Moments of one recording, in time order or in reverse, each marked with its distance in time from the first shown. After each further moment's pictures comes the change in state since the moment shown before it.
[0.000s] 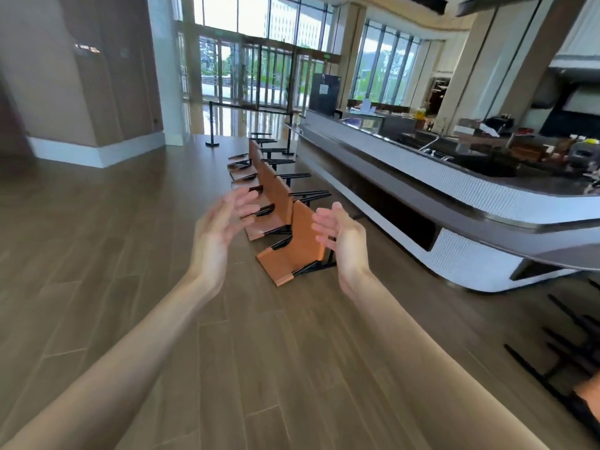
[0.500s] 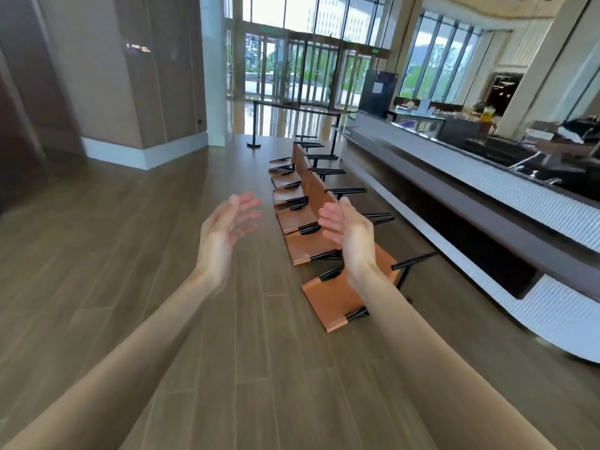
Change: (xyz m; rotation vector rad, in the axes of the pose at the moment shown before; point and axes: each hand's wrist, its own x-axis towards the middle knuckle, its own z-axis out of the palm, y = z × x) left_hand 0.404 -0.163 -0.207 0.083 0.137 -0.089; right_hand 0.389 0.073 0.308 0.027 -0.117 0.011
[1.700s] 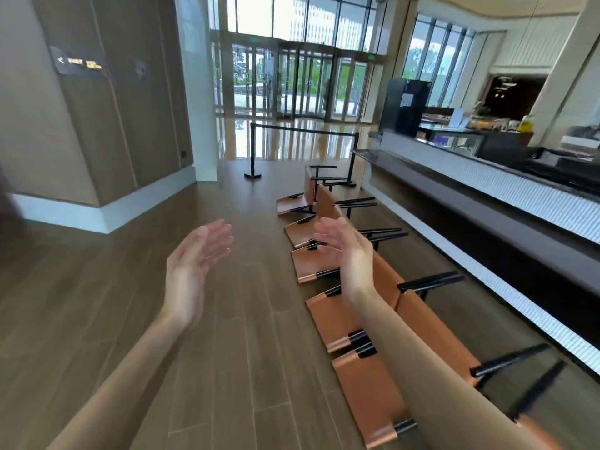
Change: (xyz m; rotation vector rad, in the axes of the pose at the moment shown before) left_hand 1.168 -0.403 -0.221 0.018 0.031 0.048; right_hand 1.114 0.203 0.528 0.115 0.055 -0.079
